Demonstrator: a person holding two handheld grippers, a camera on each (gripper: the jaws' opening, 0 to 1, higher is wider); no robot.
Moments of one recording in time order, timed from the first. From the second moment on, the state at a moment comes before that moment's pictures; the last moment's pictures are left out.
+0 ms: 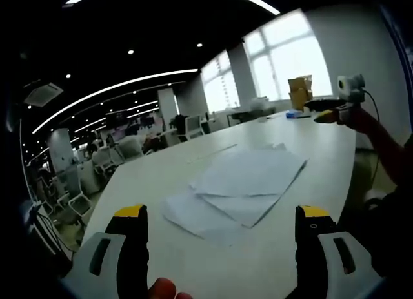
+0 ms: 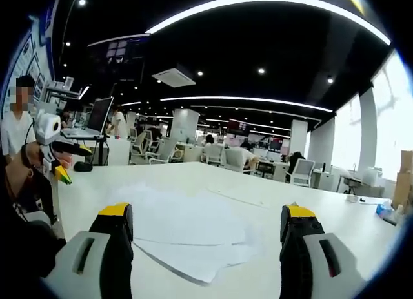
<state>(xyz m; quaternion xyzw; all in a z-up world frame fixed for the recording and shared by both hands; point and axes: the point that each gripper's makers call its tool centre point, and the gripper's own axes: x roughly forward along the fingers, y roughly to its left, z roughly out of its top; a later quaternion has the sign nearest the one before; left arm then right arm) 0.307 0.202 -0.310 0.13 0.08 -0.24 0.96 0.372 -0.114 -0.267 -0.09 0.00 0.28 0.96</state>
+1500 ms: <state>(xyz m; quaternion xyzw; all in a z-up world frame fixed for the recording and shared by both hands) 0.304 0.198 -0.304 0.14 0.08 -0.25 0.96 0.390 -0.091 -0.245 -0.09 -0.02 0.28 0.96</state>
